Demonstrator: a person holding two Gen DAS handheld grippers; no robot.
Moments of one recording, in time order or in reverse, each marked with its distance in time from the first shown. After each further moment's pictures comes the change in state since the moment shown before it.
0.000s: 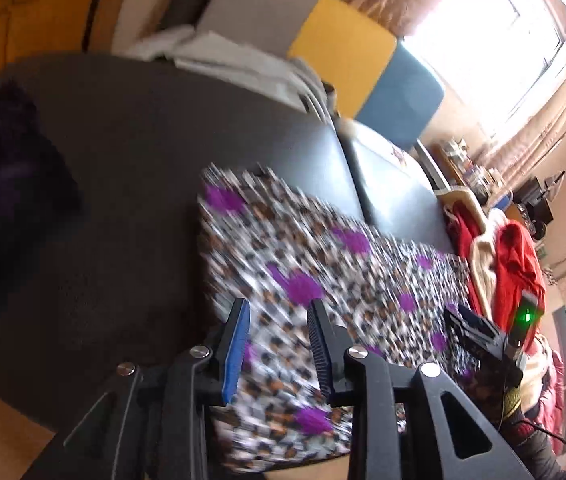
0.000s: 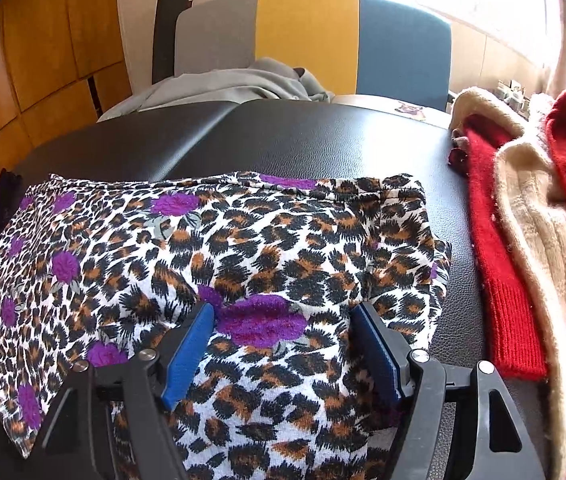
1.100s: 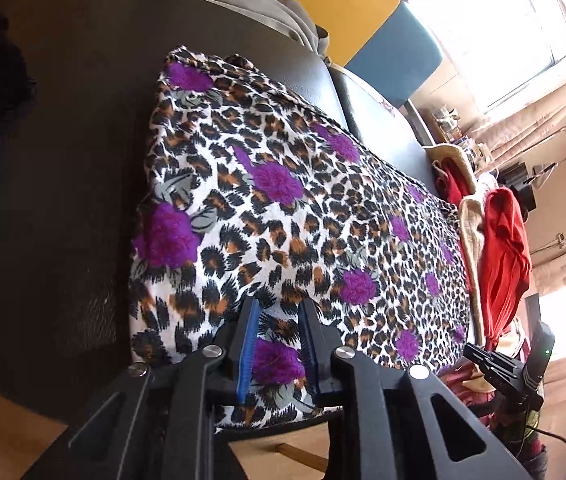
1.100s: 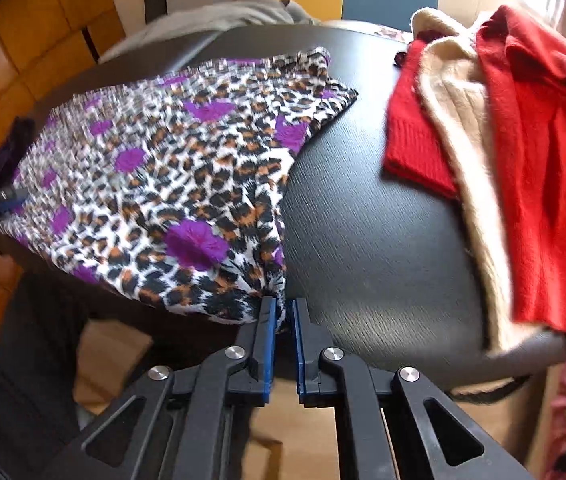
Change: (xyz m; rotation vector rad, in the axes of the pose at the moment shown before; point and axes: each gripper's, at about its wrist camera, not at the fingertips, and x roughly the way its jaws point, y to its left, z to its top) left arm 0.051 -0.020 -0.062 -0.063 0.198 -0.095; right arm -0.075 -0.057 -0.062 0.006 0.326 0.019
